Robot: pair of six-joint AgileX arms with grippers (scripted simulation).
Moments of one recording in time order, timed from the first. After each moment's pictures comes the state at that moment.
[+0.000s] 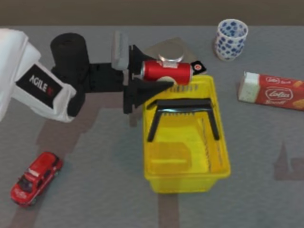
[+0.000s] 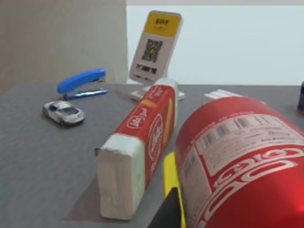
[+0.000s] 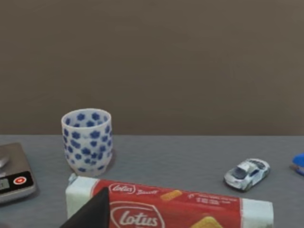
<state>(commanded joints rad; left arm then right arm) -0.30 2.37 1.21 1.12 1.27 0.04 0.00 0.00 0.00 0.00 0.00 0.00</state>
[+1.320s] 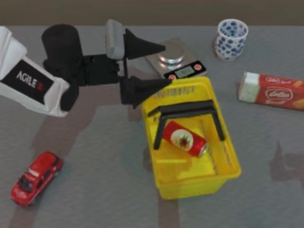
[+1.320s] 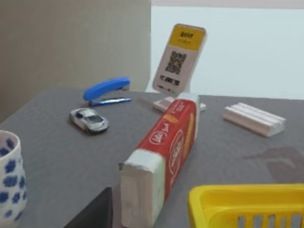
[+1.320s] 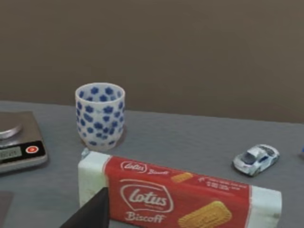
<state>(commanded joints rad) -0.29 2.27 1.17 1.07 1.21 0.02 0.04 0.09 0.09 -0.08 0.00 -0.06</state>
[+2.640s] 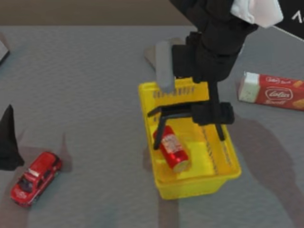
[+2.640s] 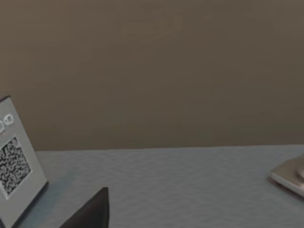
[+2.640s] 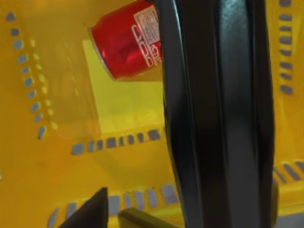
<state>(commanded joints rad) 0.00 0.21 0.11 0.08 0.13 -0.03 0.62 2.01 1.86 -1.28 0.00 -0.94</state>
